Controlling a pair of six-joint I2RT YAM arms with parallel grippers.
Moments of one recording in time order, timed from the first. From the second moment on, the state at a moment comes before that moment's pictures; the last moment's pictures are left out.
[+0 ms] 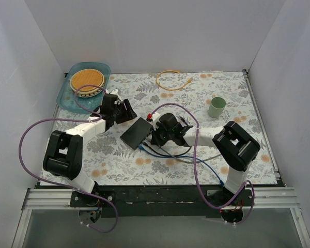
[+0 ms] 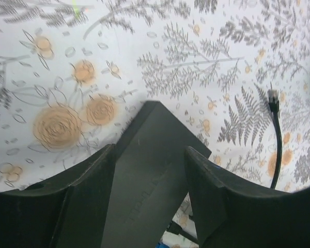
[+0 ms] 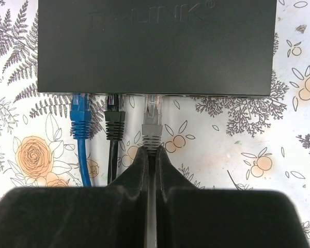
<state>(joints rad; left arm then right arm) -0.30 1.59 0.91 -0.01 0.18 -0.56 0.83 1.80 0.93 0.15 -0.25 0.10</state>
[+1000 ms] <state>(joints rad) -0.25 1.73 0.81 0.19 0.38 -0.48 0.83 1.84 0.96 0.17 -0.23 0.12</state>
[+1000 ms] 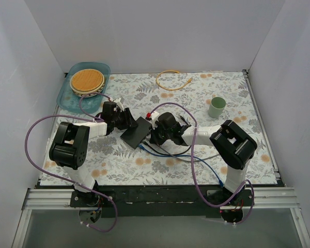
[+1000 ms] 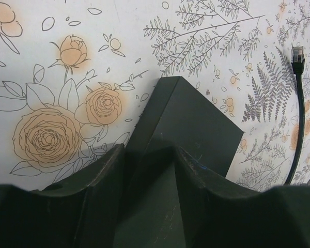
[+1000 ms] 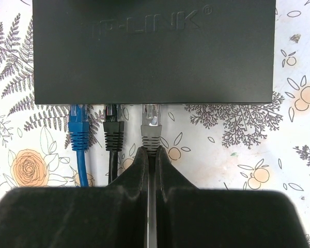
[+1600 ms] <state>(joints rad) -0.31 1.72 0.85 0.16 0.33 -0.41 0.83 1.85 0.99 0.11 -0.24 0.12</state>
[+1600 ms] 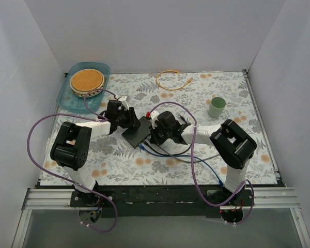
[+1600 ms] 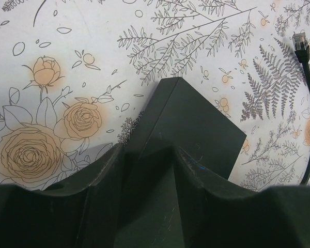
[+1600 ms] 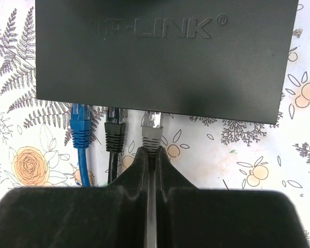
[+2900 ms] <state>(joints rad) -0.34 1.74 0.82 0.23 0.32 -0.44 0.81 1.85 1.03 0.04 -0.26 0.12</state>
